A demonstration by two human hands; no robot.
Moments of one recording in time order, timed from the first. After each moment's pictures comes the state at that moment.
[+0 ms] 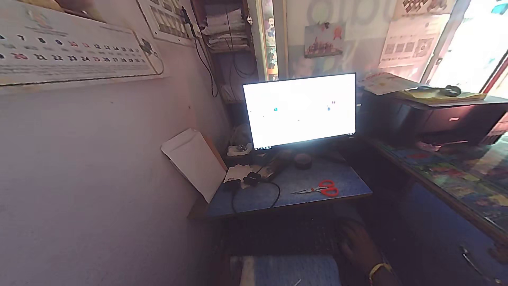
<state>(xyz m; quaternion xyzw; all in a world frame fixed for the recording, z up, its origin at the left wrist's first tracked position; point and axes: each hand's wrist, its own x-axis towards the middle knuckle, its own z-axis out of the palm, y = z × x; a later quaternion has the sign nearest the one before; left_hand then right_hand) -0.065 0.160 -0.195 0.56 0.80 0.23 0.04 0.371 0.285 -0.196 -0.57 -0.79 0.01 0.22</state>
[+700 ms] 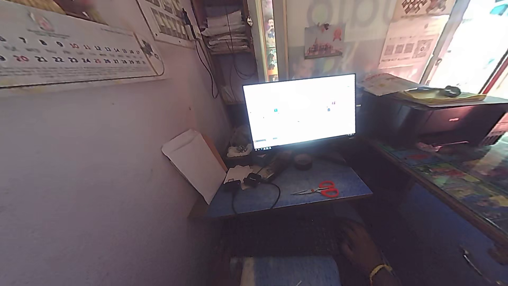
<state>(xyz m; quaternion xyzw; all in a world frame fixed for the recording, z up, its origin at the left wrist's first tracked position) -0.067 0.162 -0.194 0.55 0.81 0.19 0.03 0.371 0.287 -0.201 -0.56 -0.79 -0.01 0.24</state>
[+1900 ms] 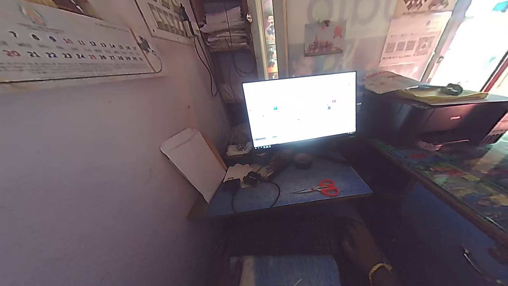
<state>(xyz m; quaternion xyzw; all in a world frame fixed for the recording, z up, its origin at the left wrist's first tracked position) -0.075 0.159 -0.219 0.57 0.78 0.25 0.01 0.365 0.281 -0.182 -0.64 -0.75 0.05 0.17</state>
